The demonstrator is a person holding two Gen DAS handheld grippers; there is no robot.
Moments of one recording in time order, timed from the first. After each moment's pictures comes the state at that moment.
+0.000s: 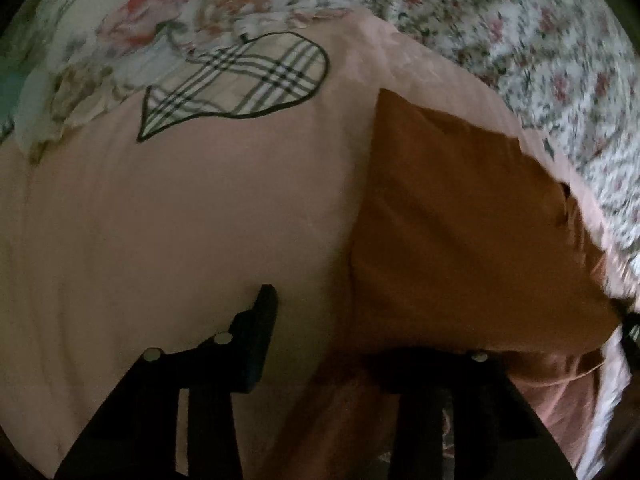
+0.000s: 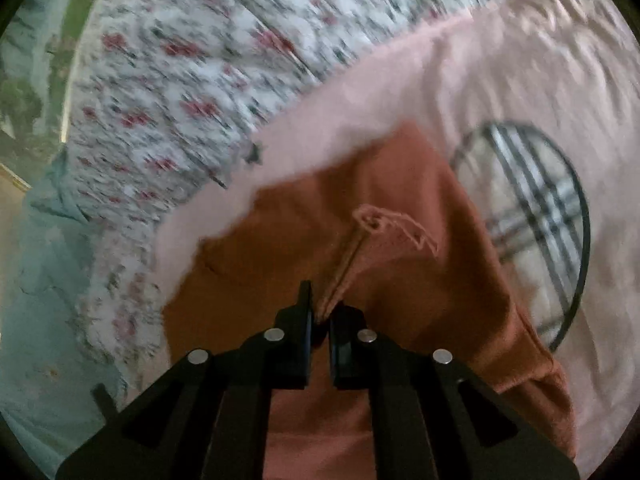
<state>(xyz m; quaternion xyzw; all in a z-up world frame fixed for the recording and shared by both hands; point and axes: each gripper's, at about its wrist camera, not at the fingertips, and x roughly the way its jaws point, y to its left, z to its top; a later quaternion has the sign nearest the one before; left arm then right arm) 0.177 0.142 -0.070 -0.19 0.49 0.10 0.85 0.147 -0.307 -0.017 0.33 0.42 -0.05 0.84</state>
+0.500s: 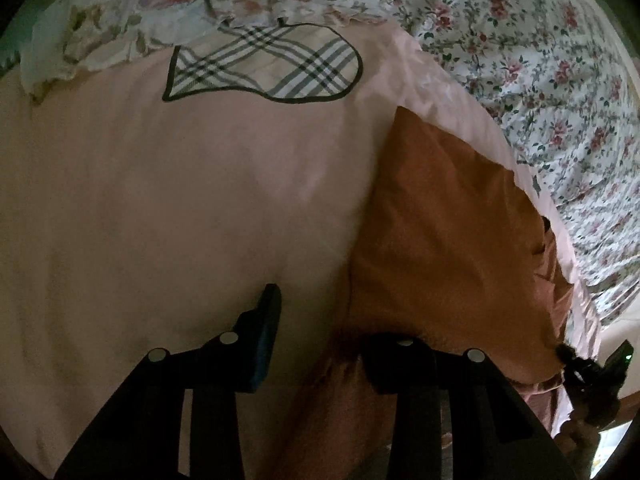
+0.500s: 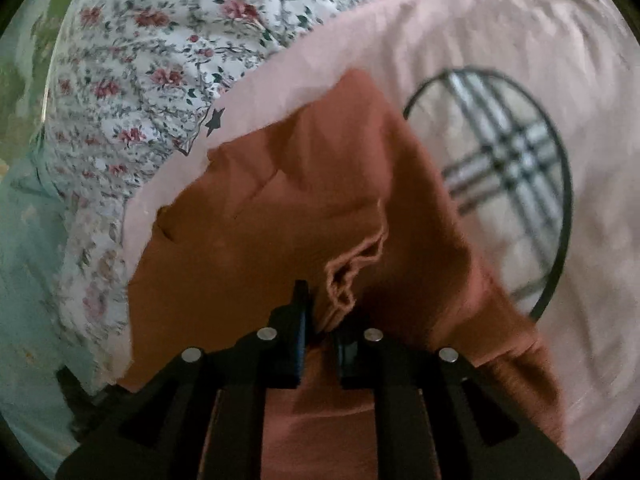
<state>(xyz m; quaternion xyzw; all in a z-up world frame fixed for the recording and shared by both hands) 0.161 0.174 -0.080 -0.28 0.47 0.08 0.83 0.137 -0.310 -0.037 0.28 0.45 -0.08 0.84</state>
